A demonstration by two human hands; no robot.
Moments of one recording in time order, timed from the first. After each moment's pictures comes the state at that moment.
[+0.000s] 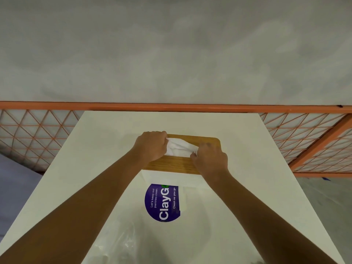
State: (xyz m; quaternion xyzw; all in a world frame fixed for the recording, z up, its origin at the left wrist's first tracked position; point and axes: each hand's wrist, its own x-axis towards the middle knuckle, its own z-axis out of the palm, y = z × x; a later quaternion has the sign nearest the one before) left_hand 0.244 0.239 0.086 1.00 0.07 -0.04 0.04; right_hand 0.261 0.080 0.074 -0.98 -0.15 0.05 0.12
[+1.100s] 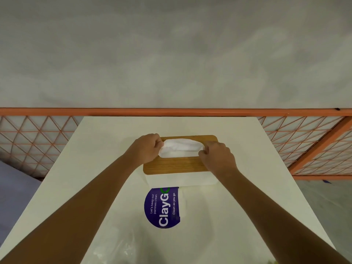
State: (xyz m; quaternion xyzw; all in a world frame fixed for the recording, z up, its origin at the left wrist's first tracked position) left_hand 0.247 0.257 0.081 0.97 0.11 -0.05 0.19; right_hand 0.280 0.062 0.080 -0.97 -0.12 0.04 0.20
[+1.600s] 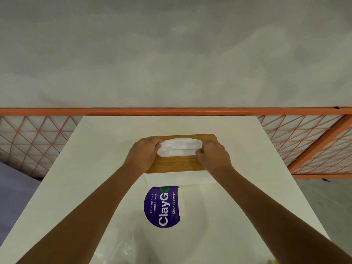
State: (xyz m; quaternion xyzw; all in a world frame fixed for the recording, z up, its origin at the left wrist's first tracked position) left_hand 0.235 0.253 0.067 0.99 0.10 0.02 0.12; right_hand 0.285 0.070 0.072 -0.97 -0.13 0.03 0.18
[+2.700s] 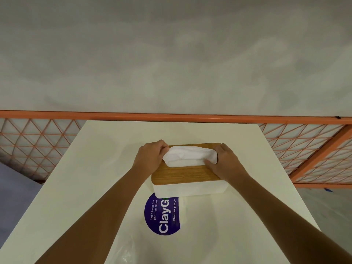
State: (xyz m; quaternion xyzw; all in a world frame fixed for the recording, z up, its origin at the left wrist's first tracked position) left_hand 0.247 0.249 0.063 0.97 0.10 0.07 0.20; right_hand 0.301 0.037 0.061 -0.95 -0.19 0.04 0.23
